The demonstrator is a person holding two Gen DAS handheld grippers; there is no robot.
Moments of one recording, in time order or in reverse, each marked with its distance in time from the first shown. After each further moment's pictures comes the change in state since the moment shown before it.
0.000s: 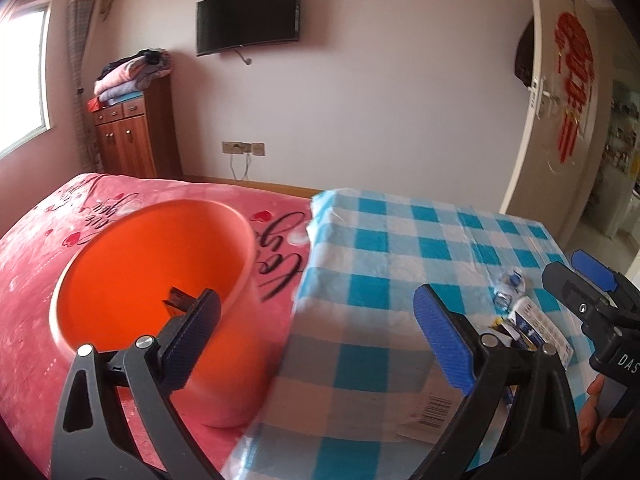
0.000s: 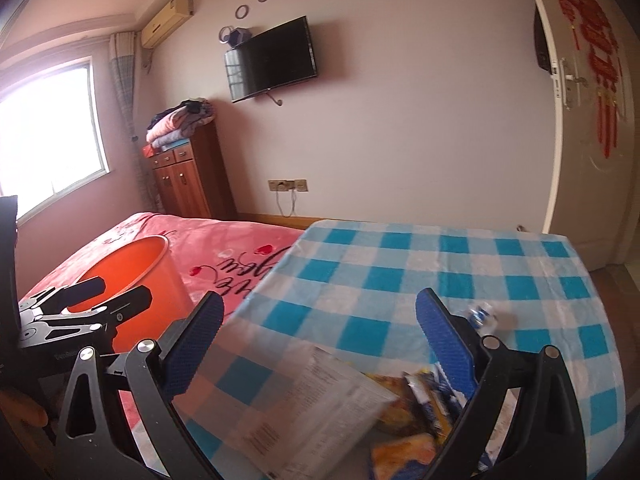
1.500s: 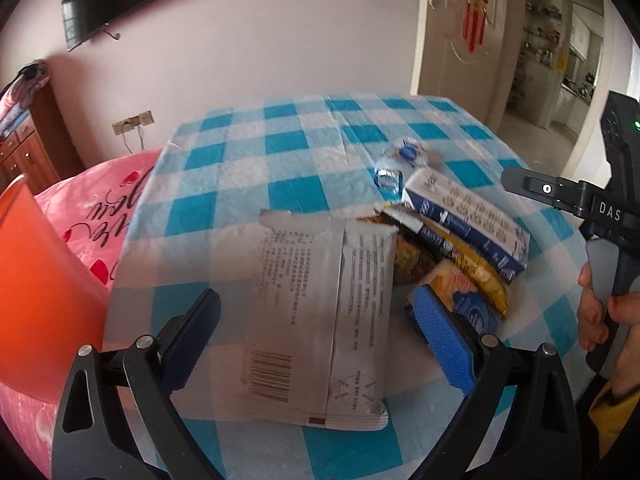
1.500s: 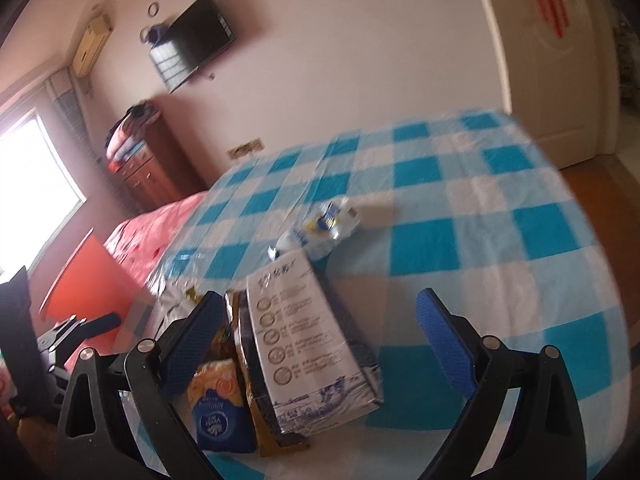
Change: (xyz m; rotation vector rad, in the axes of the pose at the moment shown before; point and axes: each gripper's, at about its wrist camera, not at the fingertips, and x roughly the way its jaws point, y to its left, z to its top) left arm 0.060 -0.134 -0.072 0.289 0.241 -0.261; right arm 0.007 -0.181 -0.073 0.271 0.207 0.019
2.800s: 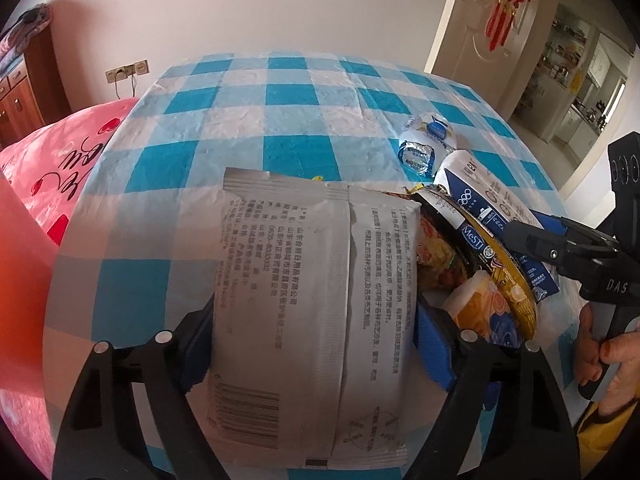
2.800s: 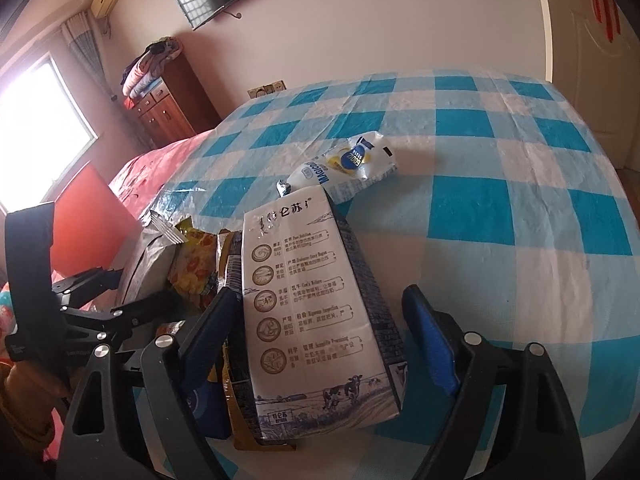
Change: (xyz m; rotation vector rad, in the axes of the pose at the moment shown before) left arm 0.055 0.013 0.001 -0.146 0.099 -0.059; right arm 0.039 0.010 -0.012 -0.127 0.181 0.027
